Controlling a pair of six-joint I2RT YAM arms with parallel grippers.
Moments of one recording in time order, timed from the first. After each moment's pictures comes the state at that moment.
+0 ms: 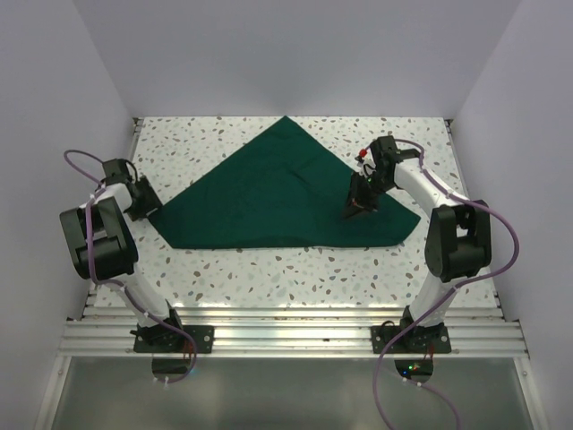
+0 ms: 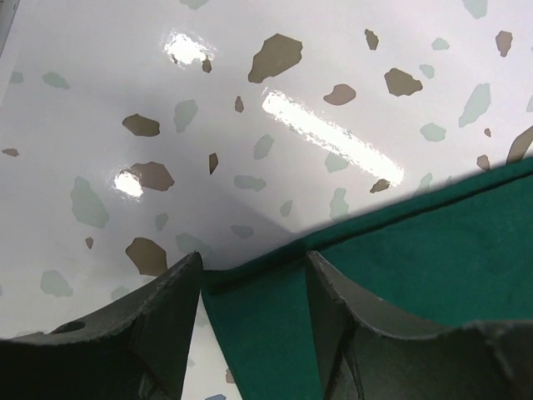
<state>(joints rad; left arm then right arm) 0.39 1.81 1.10 -0.31 0.09 -0.23 0.19 1.79 1.39 -0.93 -0.48 0.35</state>
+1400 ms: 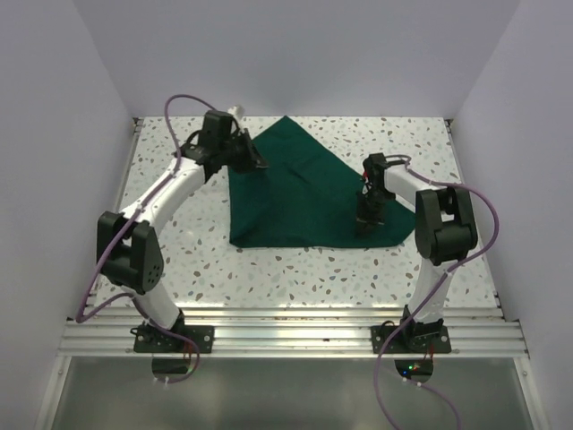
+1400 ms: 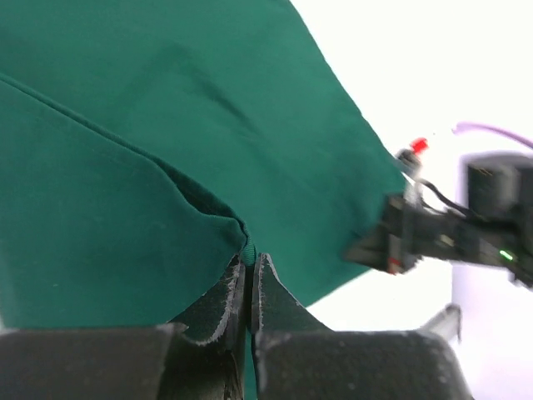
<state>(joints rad) -0.30 1.68 1.44 -0.44 0.30 -0.63 0.19 1.94 1.32 -0.90 -0.17 0.36</state>
